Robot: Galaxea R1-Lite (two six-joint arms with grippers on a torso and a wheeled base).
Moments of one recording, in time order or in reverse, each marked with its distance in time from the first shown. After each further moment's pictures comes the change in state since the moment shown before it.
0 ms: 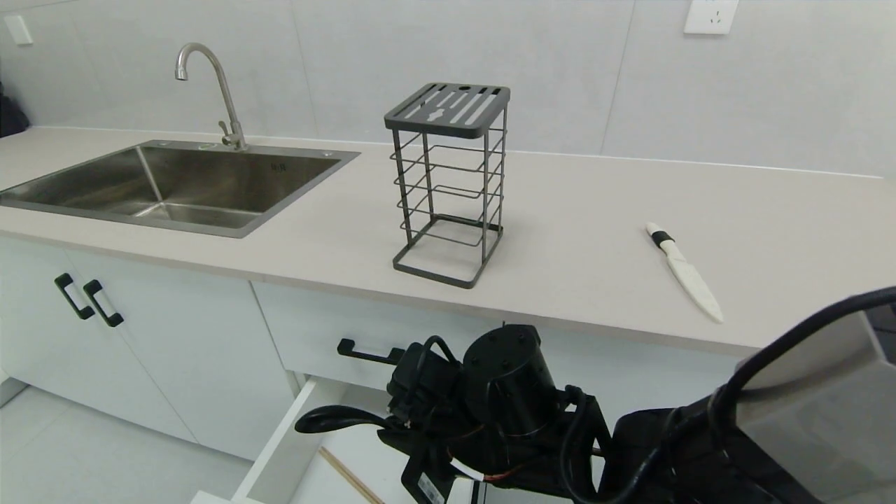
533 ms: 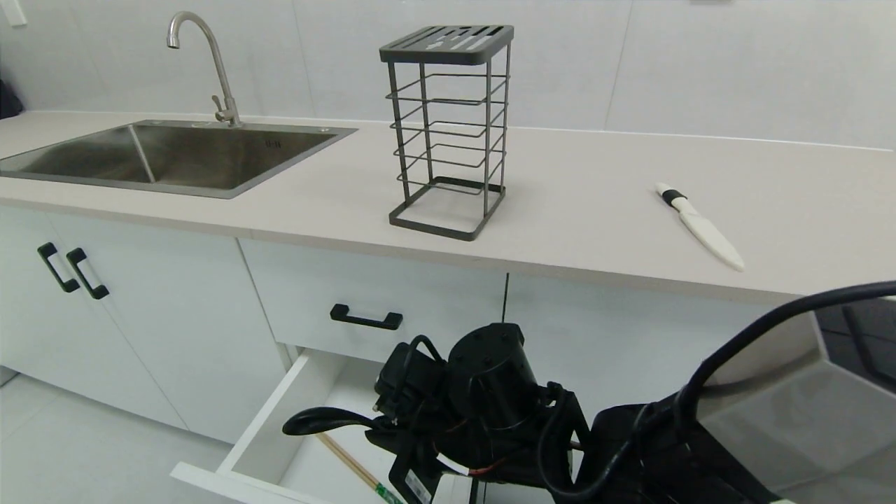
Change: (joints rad) left arm 0.000 0.000 0.000 0.000 0.000 -0.001; right arm -0.010 0.054 -0.060 -0.001 0.040 0.000
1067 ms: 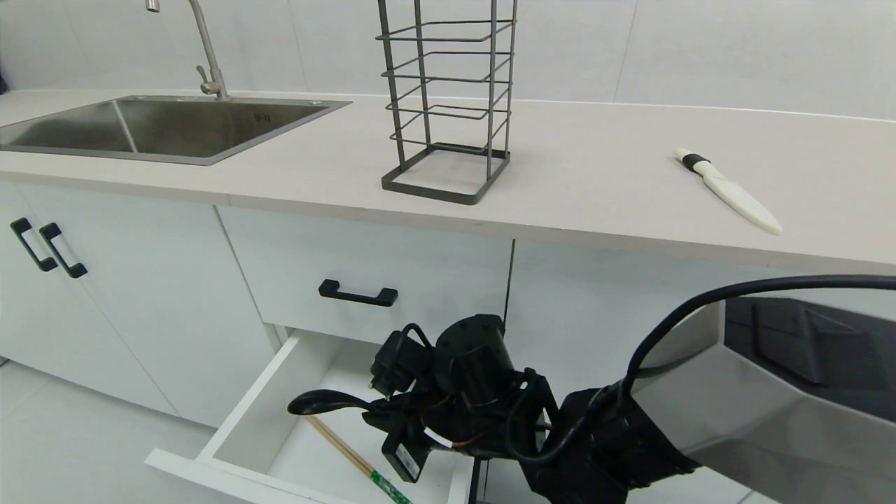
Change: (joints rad) left arm 0.000 0.000 0.000 0.001 0.000 0.000; right arm -0.026 0.108 -0.113 0.002 0.031 -0.001
